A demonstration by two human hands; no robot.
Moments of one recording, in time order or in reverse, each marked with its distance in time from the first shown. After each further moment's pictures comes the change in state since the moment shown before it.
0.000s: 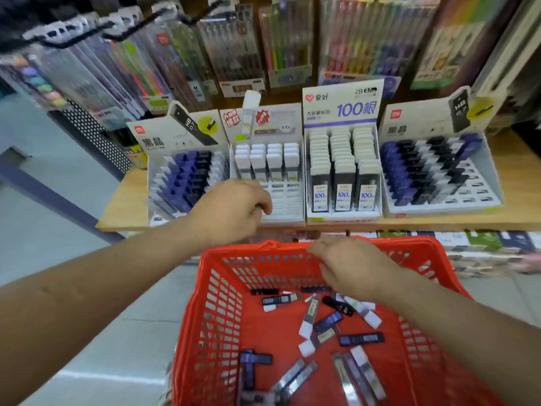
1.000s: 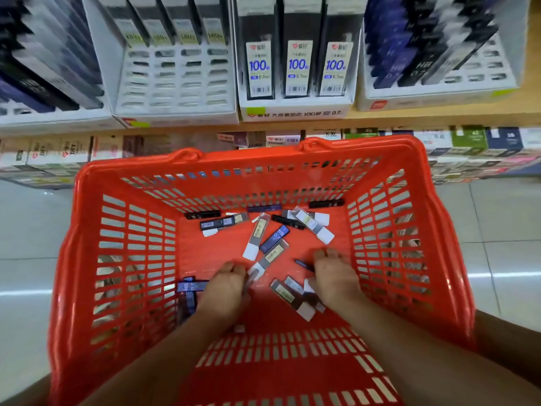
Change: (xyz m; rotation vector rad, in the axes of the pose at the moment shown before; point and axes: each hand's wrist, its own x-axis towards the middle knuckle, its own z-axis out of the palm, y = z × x) left_hand -0.124 0.091 0.301 -0.316 -0.603 -0.514; right_hand -0.056 0.042 0.243 0.221 -0.371 0.637
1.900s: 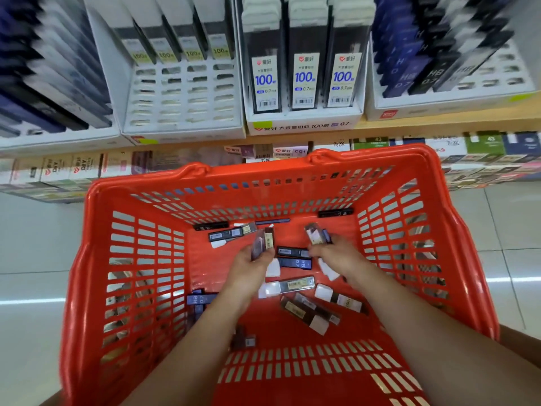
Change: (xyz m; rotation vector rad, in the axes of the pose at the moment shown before) left_hand 0.031 0.042 -0.034 -1.072 0.111 -0.305; right_hand 0.024 -0.010 -0.057 0.959 -0.133 0.193
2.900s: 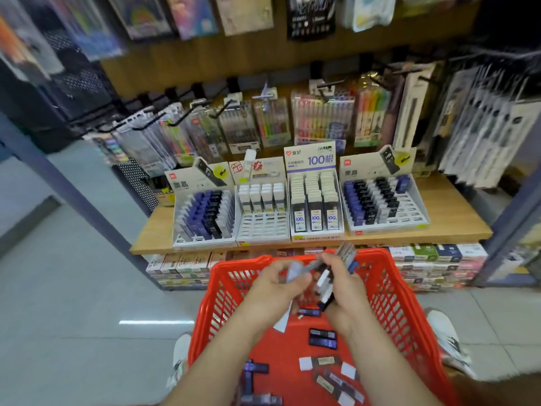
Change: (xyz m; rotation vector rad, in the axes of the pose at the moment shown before) left_hand -0.236 0.143 -0.064 -0.029 -0.116 0.611; right_hand -0.232 -0.098 -0.004 1.135 -0.050 -0.434
